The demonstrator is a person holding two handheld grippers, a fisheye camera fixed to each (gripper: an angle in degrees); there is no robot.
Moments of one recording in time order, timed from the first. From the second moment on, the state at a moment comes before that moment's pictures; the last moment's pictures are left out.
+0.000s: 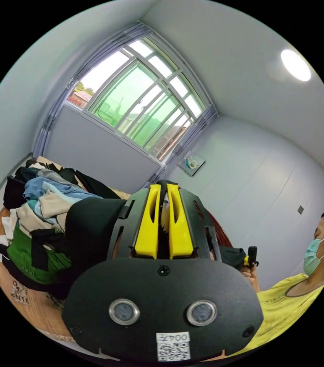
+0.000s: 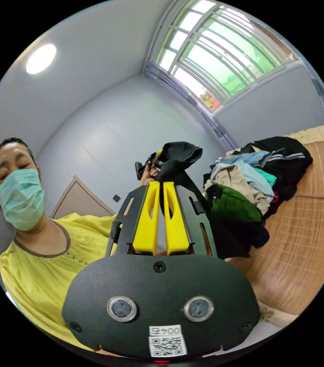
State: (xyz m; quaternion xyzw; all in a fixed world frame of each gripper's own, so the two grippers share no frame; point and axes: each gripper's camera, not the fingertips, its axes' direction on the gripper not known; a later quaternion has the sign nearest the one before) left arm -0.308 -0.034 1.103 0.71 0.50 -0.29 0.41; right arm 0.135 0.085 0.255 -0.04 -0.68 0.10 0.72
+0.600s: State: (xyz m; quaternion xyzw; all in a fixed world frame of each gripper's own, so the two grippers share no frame) left arm -0.055 -0.405 0.782 0.57 0.46 -0.26 0.63; right arm 0.251 0.357 0.522 -0.28 -0.49 0.26 0.79
